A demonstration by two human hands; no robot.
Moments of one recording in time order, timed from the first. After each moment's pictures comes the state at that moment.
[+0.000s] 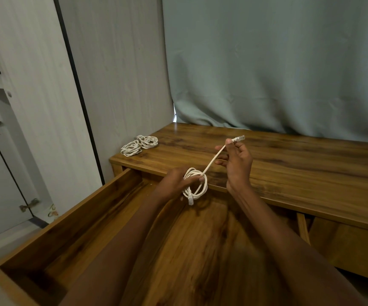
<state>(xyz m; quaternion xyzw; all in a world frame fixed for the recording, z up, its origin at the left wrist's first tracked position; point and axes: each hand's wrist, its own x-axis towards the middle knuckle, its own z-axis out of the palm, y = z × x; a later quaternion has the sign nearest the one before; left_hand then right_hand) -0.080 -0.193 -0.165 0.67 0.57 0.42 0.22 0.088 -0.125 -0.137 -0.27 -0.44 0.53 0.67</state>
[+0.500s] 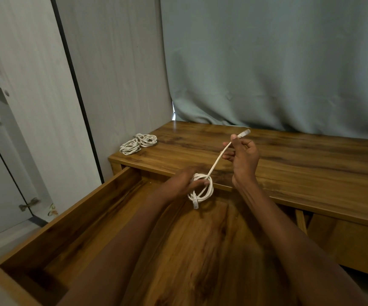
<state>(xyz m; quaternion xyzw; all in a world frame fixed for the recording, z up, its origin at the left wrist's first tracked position) -0.061 -0.200 -0.158 0.73 0.60 0.28 0.17 0.103 -0.113 -0.132 -0.29 -0.42 0.50 0.70</state>
